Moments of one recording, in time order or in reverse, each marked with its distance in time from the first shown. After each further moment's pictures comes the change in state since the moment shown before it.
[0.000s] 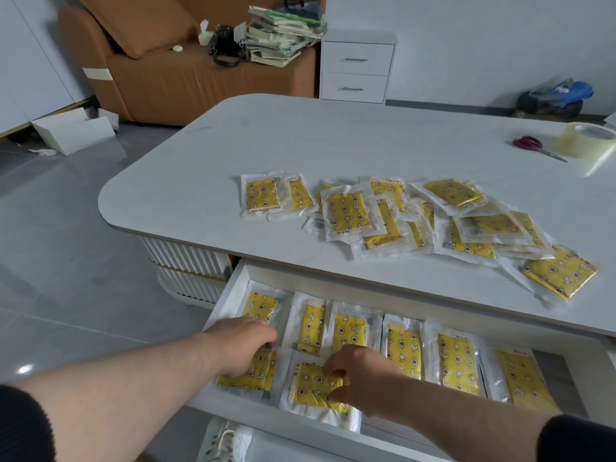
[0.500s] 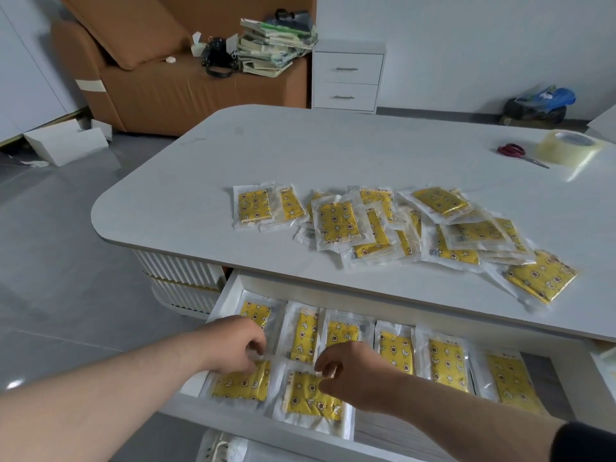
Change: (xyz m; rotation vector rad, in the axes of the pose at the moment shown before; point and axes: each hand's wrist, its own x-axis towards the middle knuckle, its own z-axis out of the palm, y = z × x) left_hand -0.009 0.000 -0.025 -0.231 -0.009 -0.034; right_hand -0.005 -0.008 -0.017 0.206 0.038 -0.012
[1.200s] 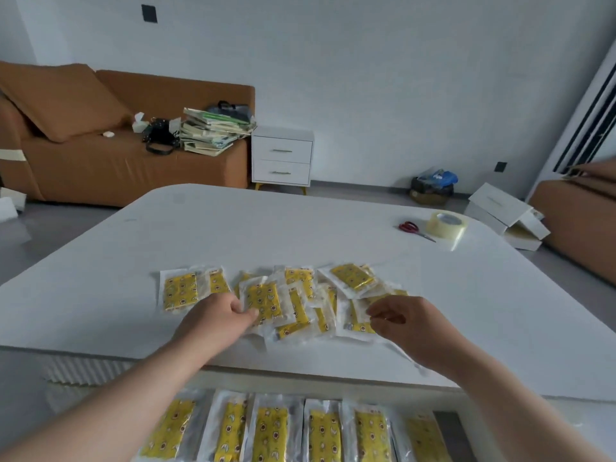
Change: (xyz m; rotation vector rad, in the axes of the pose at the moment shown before) left_hand 0.023 0.100 -0.122 -0.439 0.639 -0.094; right_hand -0.103 0.004 -0.201 0.063 0.662 0.098
